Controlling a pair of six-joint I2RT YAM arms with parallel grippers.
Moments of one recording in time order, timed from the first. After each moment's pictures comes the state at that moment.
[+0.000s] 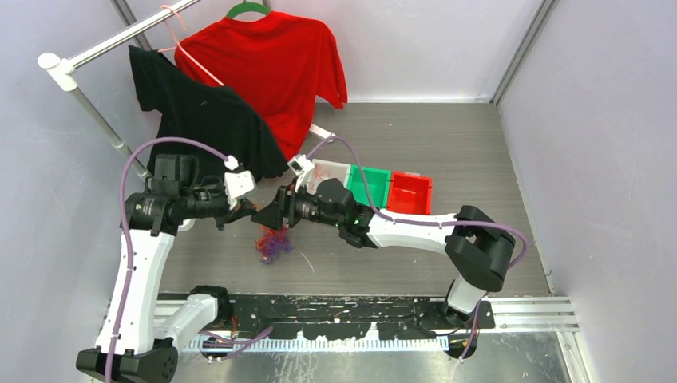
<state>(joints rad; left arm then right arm) -0.09 0.93 1.20 -1.18 0.81 0.91 1.06 1.65 1.02 0.60 -0.21 0.71</state>
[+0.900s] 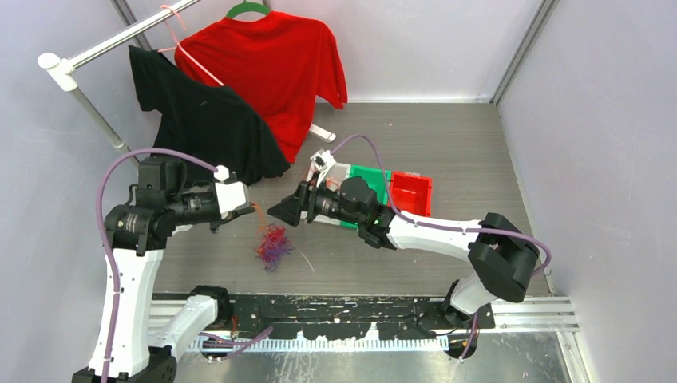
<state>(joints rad) -0.11 0.87 1.31 -1.23 0.86 1.00 1.00 1.51 0.88 0.64 -0.23 0.71</state>
